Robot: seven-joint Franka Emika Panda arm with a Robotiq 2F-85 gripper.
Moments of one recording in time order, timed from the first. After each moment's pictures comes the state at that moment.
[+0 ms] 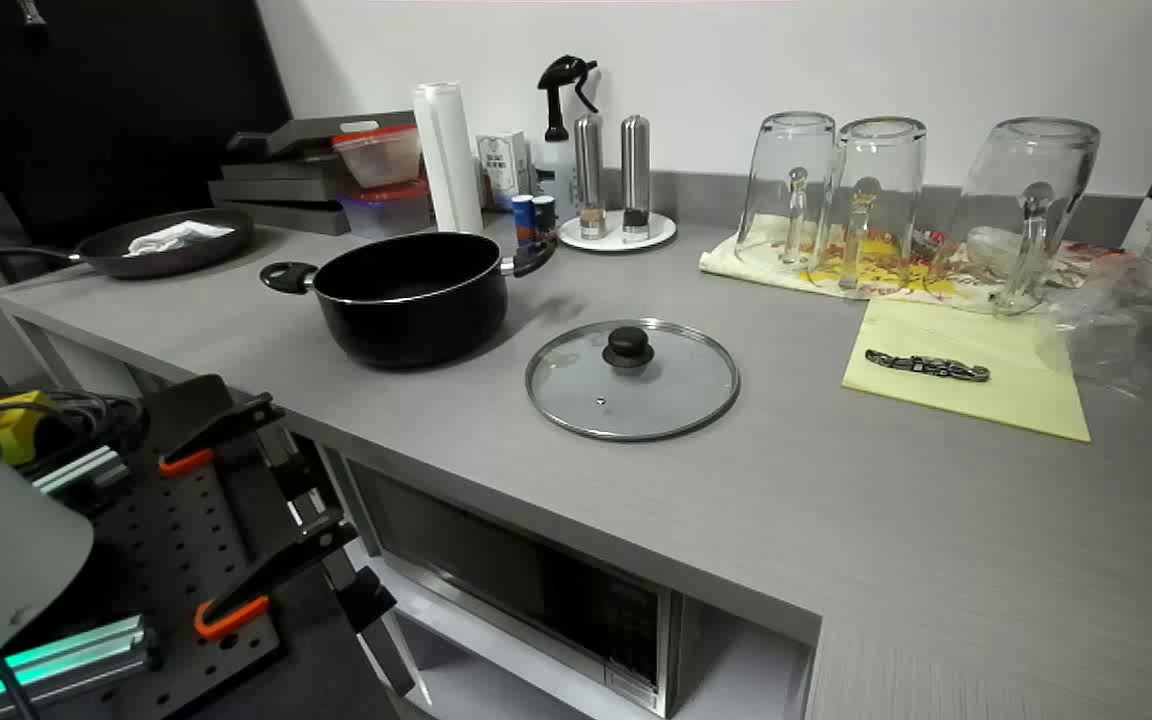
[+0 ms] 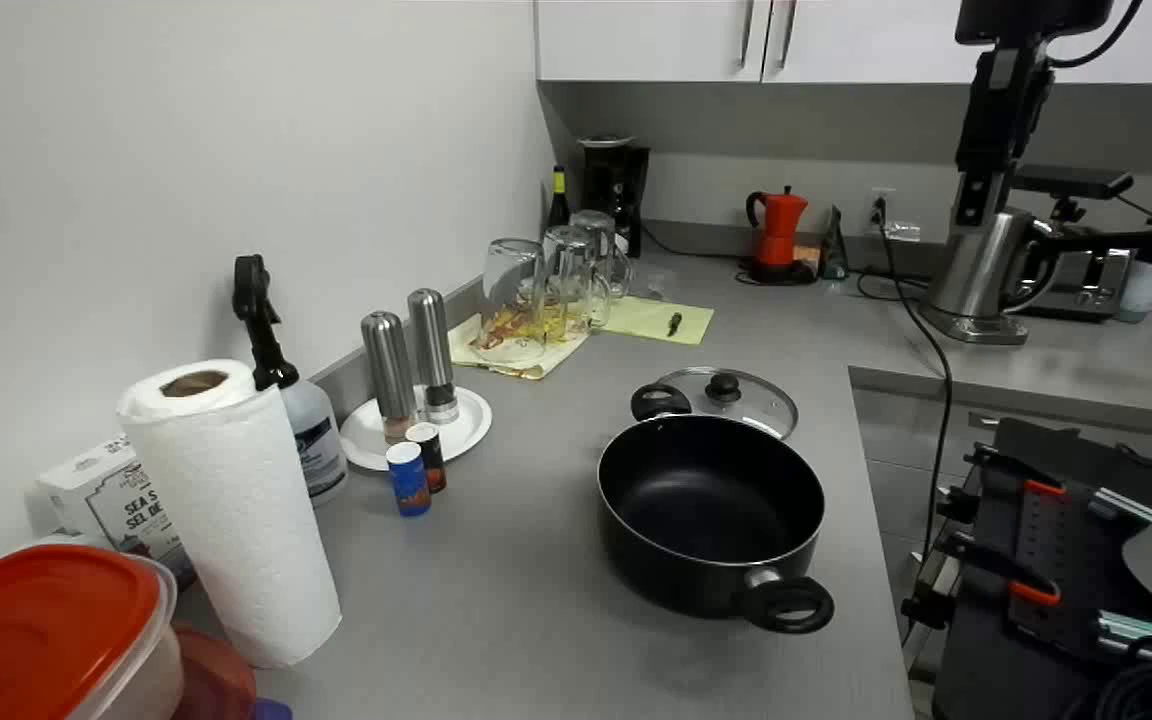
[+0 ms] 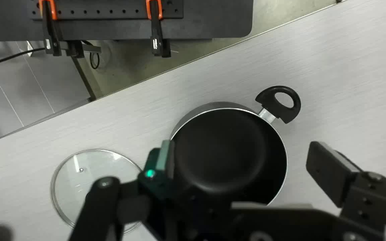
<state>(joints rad) 0.17 -0.69 0.31 -2.48 0.20 1.75 0.39</state>
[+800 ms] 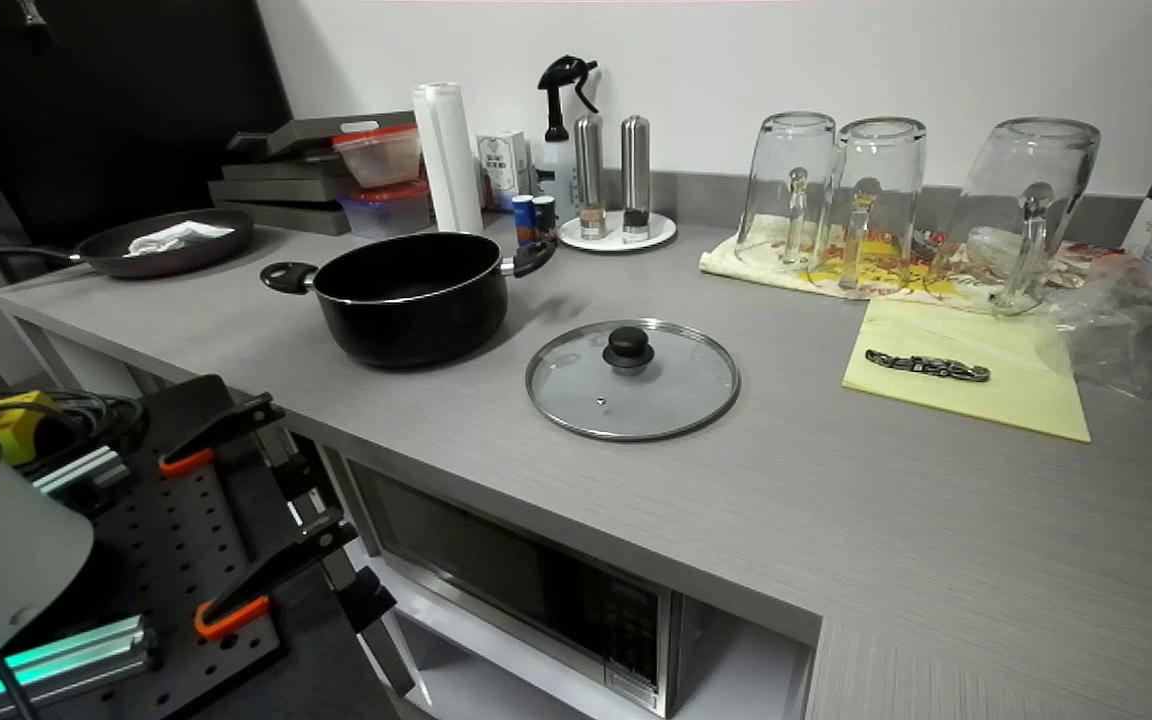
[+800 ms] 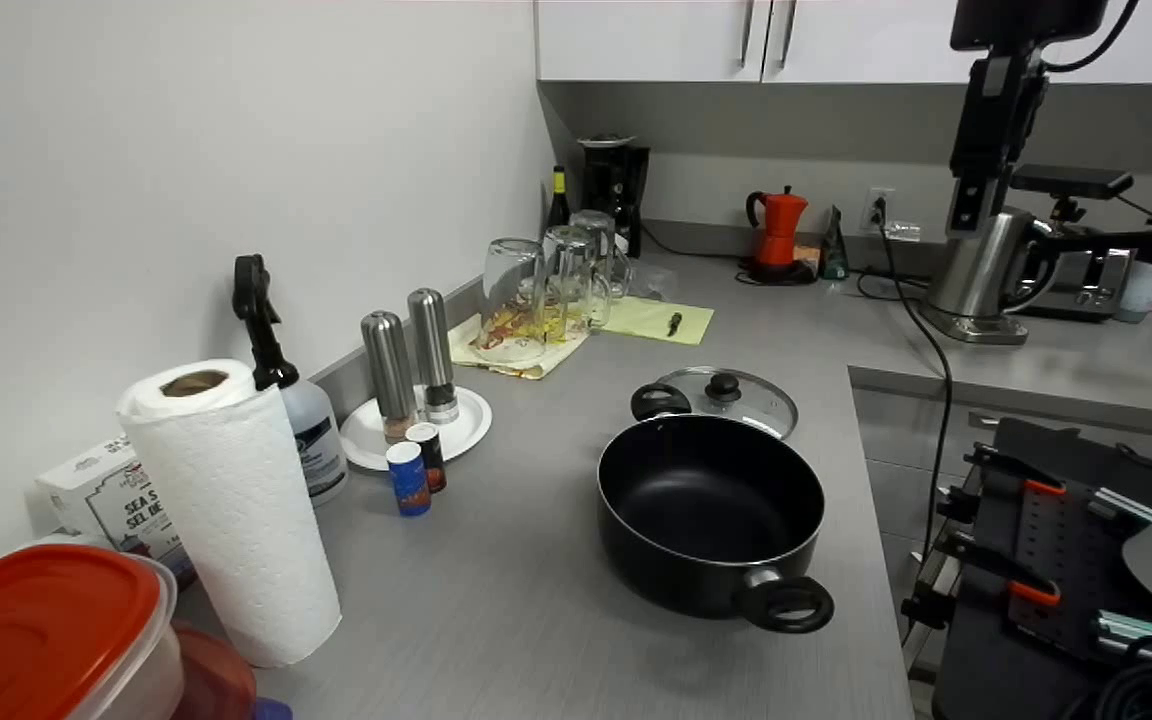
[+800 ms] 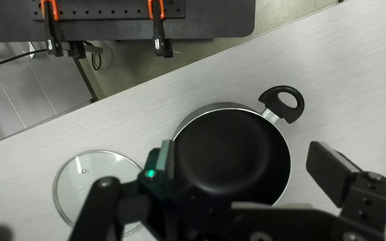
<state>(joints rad) 0.16 -0.69 0.31 -2.49 0.20 1.76 0.39</state>
